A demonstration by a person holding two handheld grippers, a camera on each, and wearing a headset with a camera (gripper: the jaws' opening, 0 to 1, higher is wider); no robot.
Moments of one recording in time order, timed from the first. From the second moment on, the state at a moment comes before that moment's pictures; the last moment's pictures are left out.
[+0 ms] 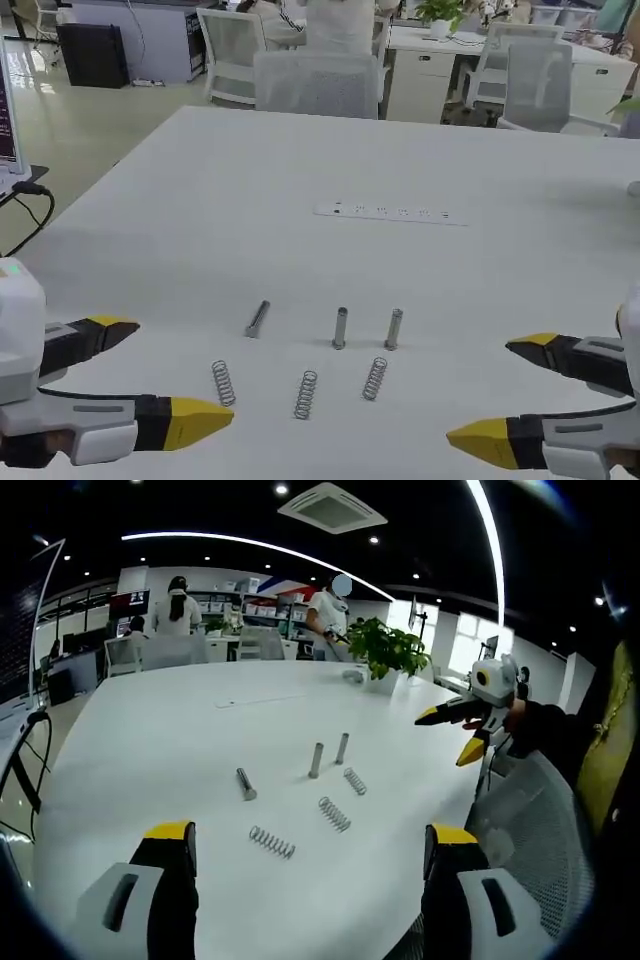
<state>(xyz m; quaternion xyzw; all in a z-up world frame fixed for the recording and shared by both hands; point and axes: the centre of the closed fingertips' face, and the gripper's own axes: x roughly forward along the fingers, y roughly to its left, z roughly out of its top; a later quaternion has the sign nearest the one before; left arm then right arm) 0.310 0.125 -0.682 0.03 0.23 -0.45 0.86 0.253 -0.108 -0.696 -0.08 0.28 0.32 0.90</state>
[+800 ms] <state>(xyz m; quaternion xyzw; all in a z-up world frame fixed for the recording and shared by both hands) 0.310 0.124 -0.682 0.04 0.23 -0.46 0.86 0.254 -0.107 -0.693 -0.08 0.28 0.32 0.90</state>
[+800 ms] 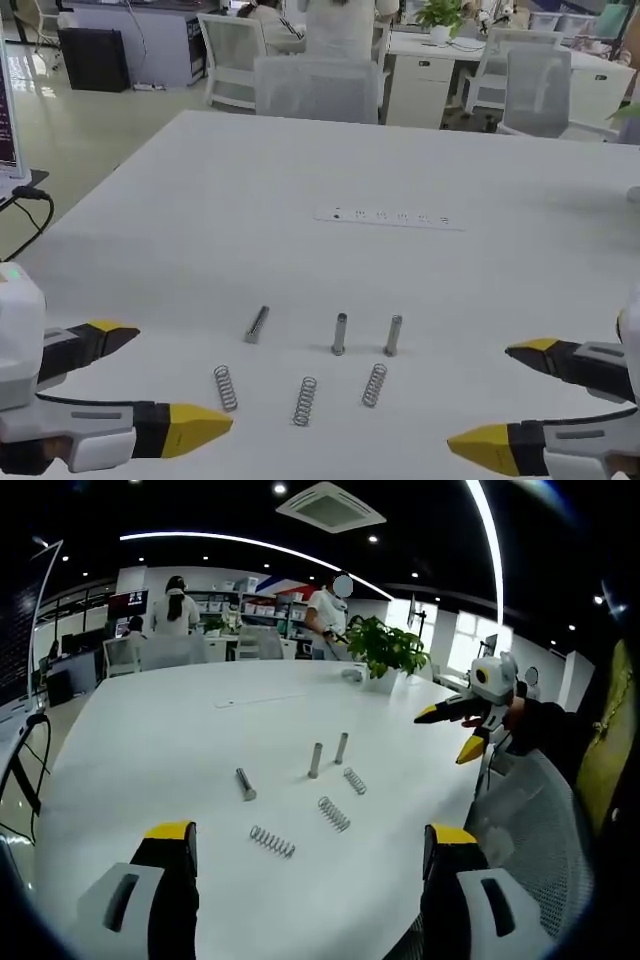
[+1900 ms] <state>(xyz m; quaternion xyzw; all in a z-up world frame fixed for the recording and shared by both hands) 0.338 0.113 -0.675 0.08 0.23 -0.47 0.85 0.249 -0.106 -0.690 -0.08 0.27 0.32 0.90</state>
